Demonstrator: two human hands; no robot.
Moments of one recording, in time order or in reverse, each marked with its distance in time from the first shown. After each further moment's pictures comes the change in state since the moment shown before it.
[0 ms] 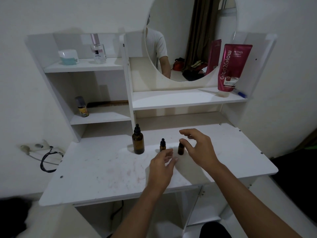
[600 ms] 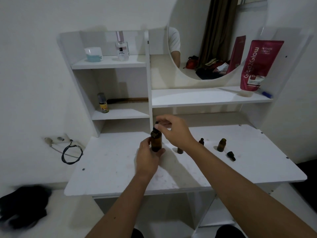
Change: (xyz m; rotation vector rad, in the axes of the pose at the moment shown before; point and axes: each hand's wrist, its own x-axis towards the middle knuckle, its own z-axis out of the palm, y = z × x) left_hand 0.037 -0.037 -0.090 0.126 0.187 -0.162; right_hand 0.067 -0.095 0.087 0.235 -0.261 0.077
